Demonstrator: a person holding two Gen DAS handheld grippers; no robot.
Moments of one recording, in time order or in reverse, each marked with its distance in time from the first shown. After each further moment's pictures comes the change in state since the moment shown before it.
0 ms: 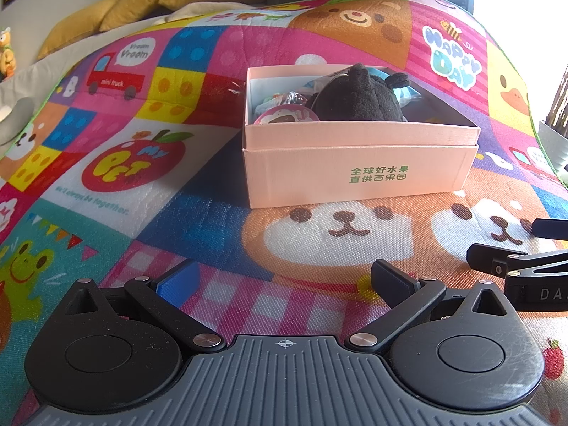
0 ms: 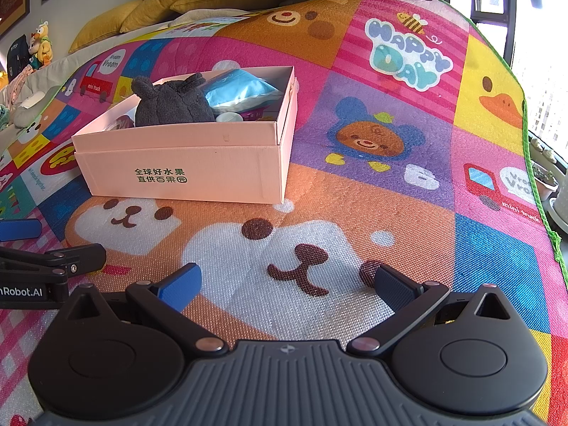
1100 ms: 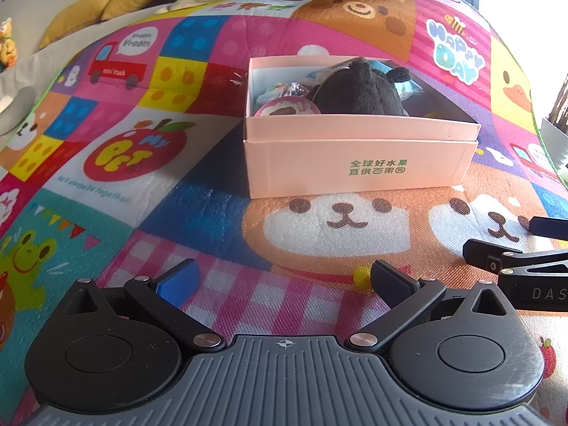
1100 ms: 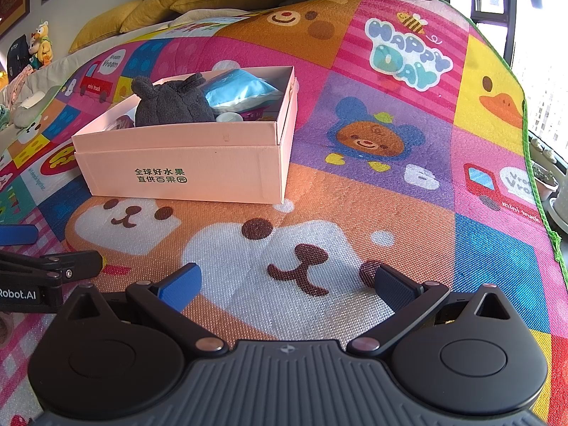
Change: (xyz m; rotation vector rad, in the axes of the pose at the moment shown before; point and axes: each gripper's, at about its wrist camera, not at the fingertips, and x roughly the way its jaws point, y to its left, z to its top) left arm -0.002 0.000 0.002 -0.018 0.047 0.000; right arm 0.000 0.000 0.000 -0.001 0.000 0.000
